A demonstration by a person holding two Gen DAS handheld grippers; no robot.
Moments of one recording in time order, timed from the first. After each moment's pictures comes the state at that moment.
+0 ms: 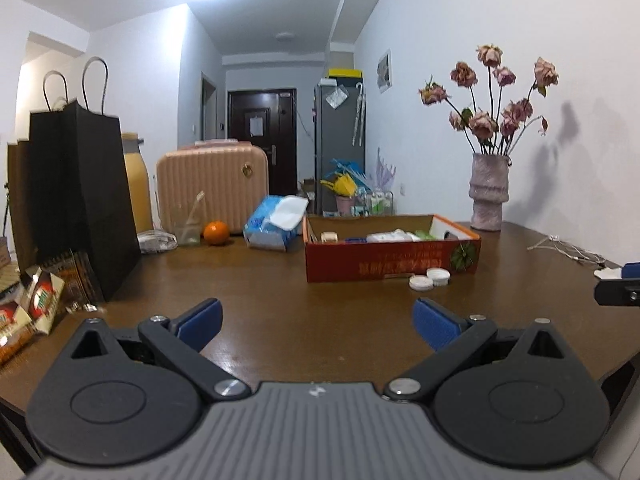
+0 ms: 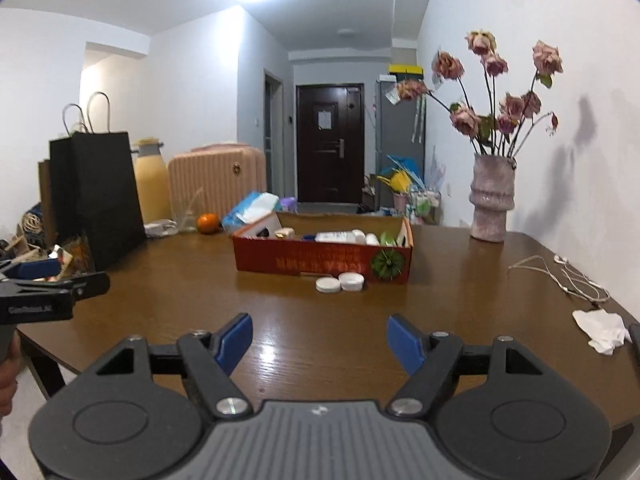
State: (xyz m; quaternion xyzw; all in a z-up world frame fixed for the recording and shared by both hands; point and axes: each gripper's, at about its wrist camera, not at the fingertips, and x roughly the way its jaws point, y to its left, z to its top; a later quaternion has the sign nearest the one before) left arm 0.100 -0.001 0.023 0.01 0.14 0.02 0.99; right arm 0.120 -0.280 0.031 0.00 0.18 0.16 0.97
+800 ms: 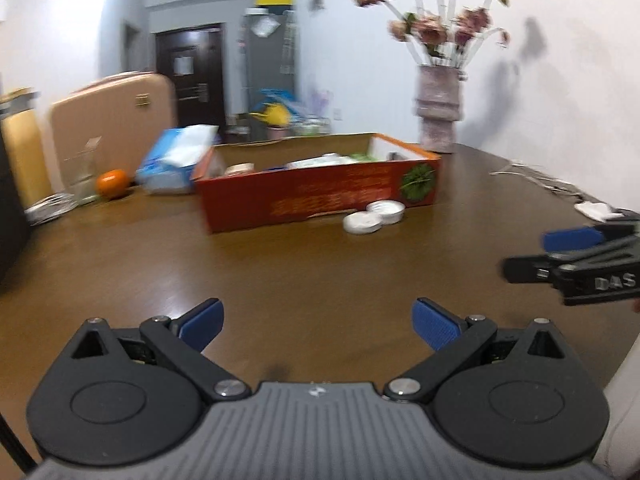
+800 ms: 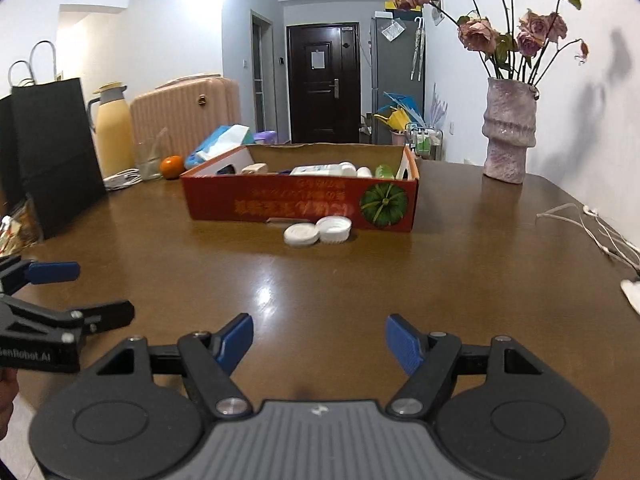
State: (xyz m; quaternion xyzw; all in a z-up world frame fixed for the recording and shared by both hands) left arm 0.242 -0.047 -0.023 0.04 0.25 -0.09 0.96; right arm 0.260 -0.272 -0.022 -0.01 0.28 0.16 0.95
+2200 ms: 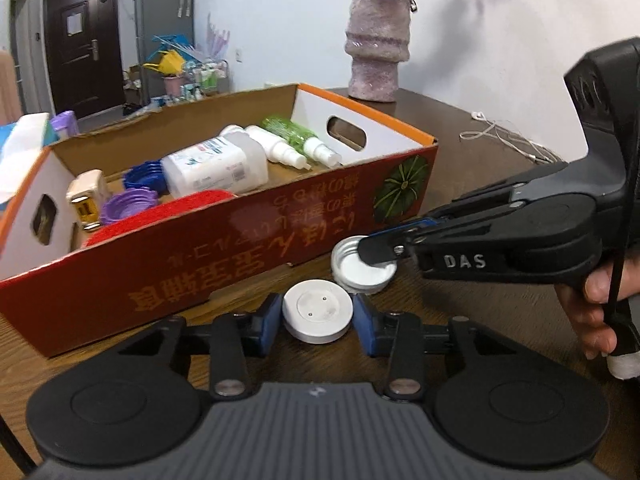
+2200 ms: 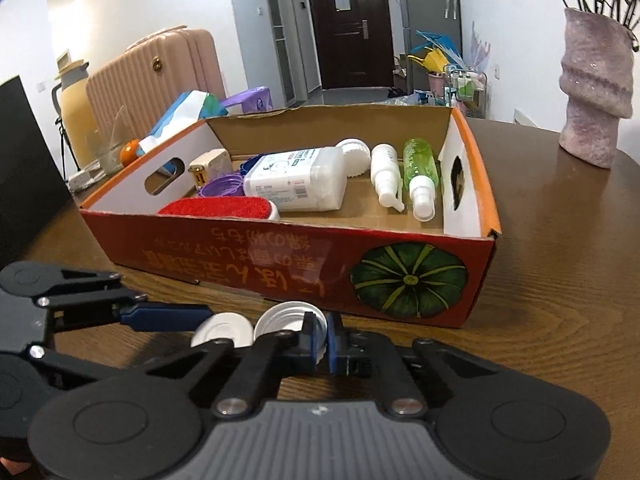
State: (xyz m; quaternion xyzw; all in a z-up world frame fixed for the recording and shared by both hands) left arm 0.448 -0.087 -0.042 0.07 0.34 -0.22 0.91; right arm 0.489 -0.251 -0.052 0.01 0.37 0.22 0.90
